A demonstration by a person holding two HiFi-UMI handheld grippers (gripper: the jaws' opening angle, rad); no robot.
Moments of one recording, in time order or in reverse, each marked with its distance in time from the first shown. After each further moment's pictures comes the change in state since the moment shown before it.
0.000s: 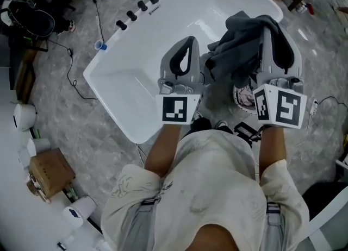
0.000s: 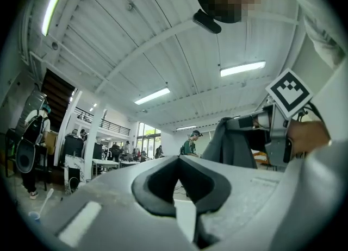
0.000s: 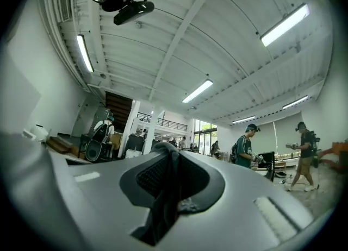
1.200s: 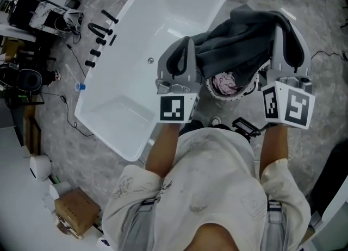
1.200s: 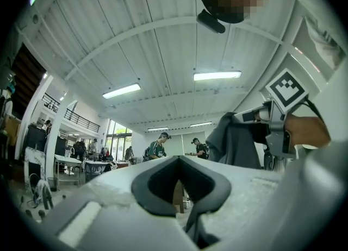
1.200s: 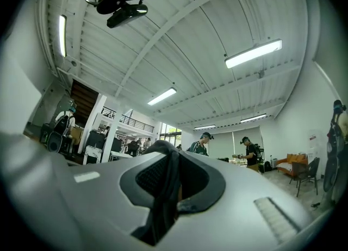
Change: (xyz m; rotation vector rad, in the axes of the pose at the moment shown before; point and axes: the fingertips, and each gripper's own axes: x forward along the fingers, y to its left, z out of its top) left arm 0.055 -0.233 0.000 -0.011 -0.005 -0.299; right arm -0.170 -0.230 0.020 -0.039 -0.024 -0.380
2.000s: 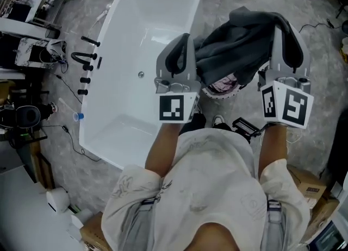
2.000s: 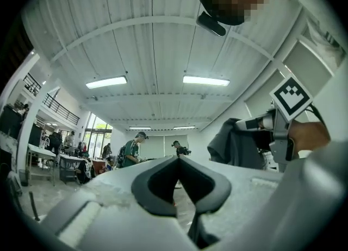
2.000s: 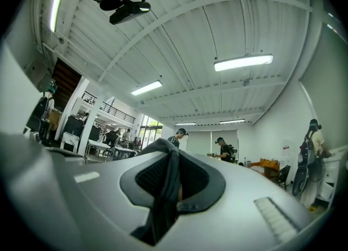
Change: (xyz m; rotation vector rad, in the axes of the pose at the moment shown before) left arm 0.052 -0.031 0.000 -0.065 -0.031 -0.222; right arm -0.020 -0.042 -0.011 -0.074 0.059 -0.234
